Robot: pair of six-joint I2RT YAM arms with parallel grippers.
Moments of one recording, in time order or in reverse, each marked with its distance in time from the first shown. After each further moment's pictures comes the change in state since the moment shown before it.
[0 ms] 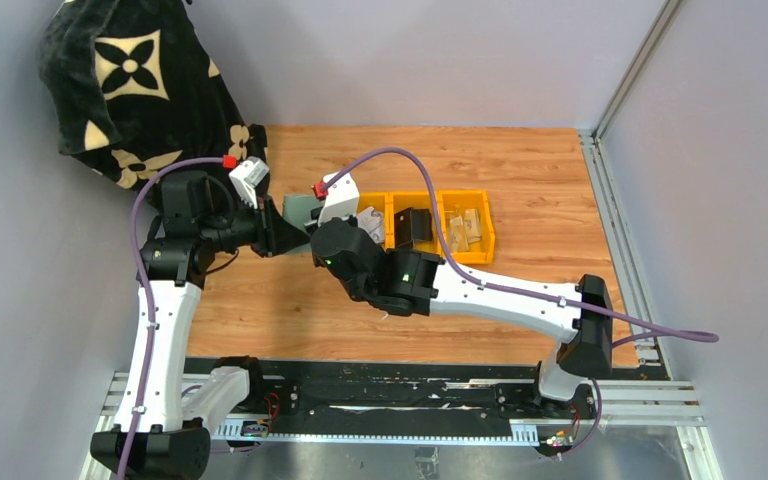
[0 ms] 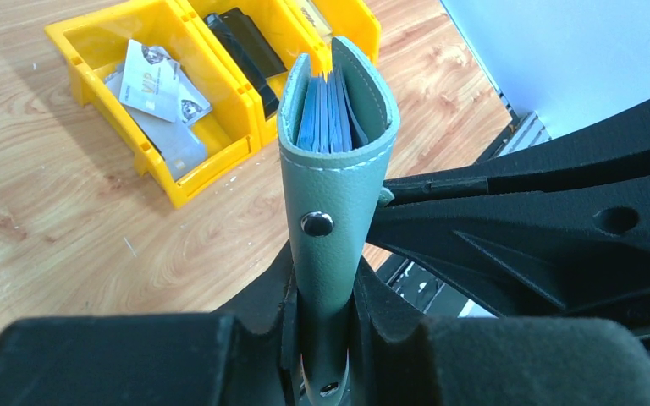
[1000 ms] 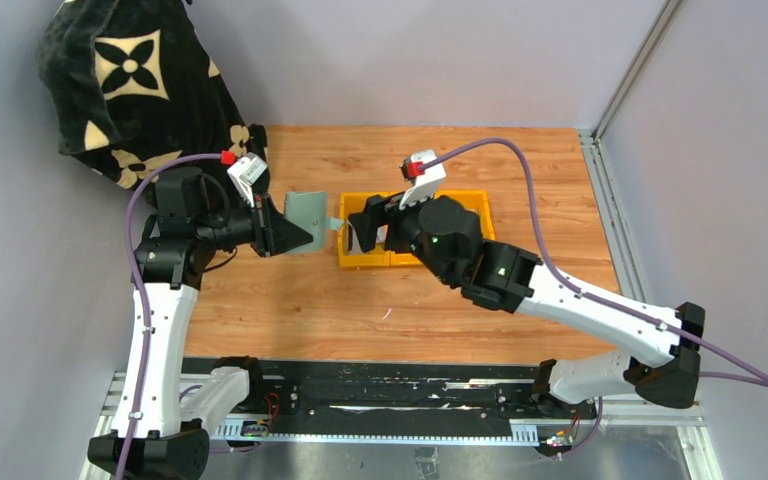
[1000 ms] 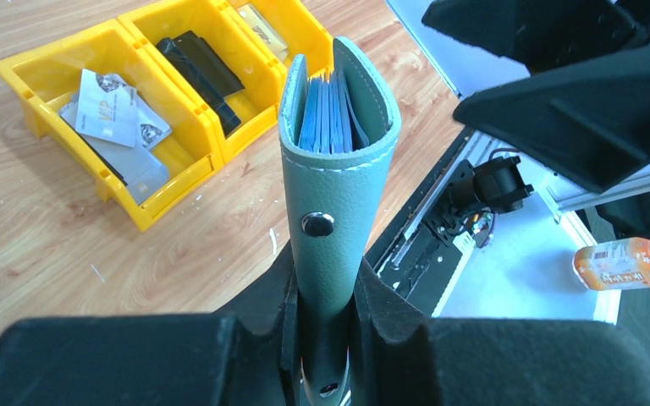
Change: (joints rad) left arm -0.010 -0.001 0.042 0.002 0.085 -0.025; right arm -0.128 -0.392 -0.343 0.113 -0.184 -0.068
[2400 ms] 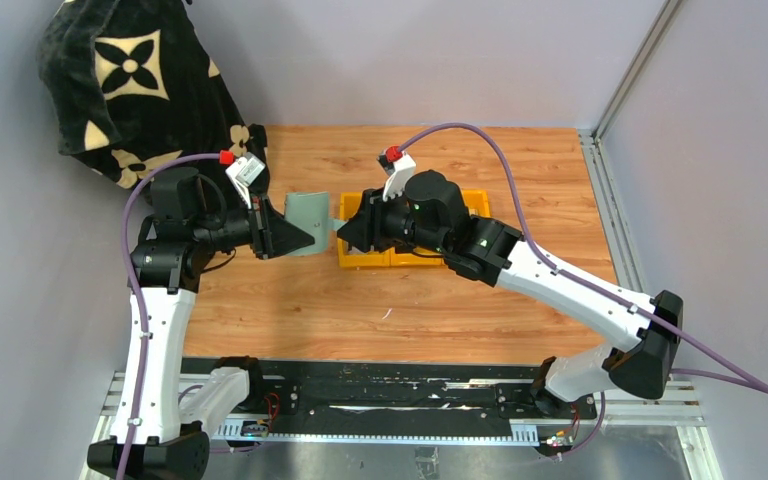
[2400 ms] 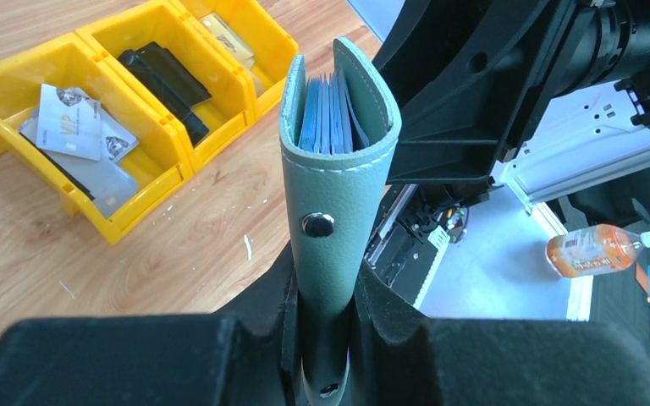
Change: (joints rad) left arm 0.000 -0.014 0.019 0.000 0.070 -0.027; right arm -0.179 0.093 0.070 -0.102 -0.615 0.219
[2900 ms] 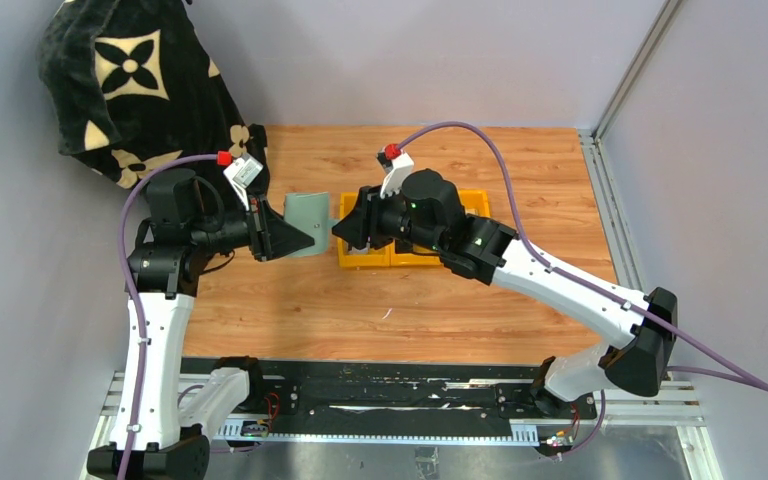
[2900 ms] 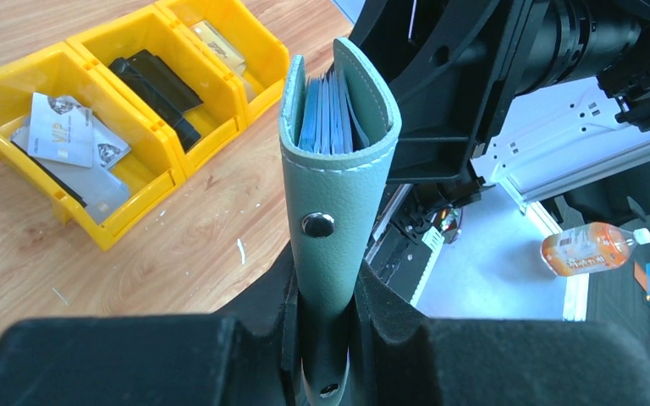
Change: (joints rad) left arm 0.000 -0.019 0.006 0.005 0.018 -0.015; right arm -0.005 0.022 0.000 0.031 0.006 0.029
